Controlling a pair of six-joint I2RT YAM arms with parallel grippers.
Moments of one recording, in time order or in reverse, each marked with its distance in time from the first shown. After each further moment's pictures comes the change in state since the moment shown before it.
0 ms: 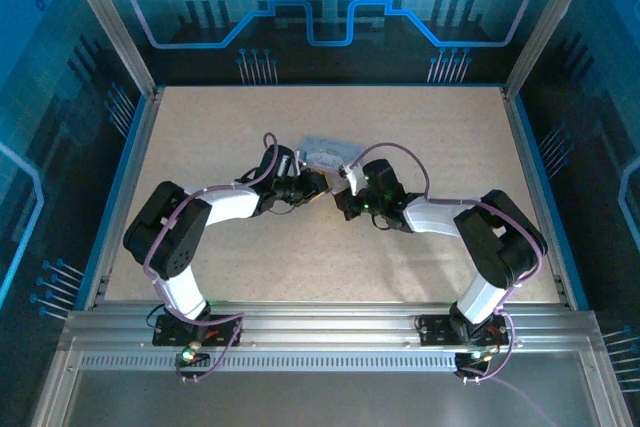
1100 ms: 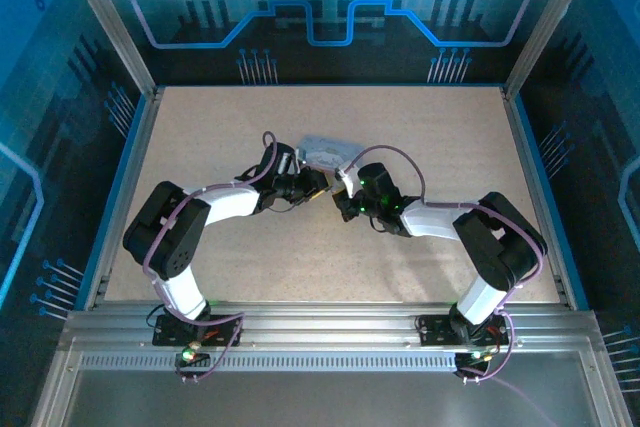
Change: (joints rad) left arm 0.001 -0.003 0.025 -0.041 -0.011 -0.025; right arm 0.047 -0.009 -0.009 0.029 0.129 -0.079
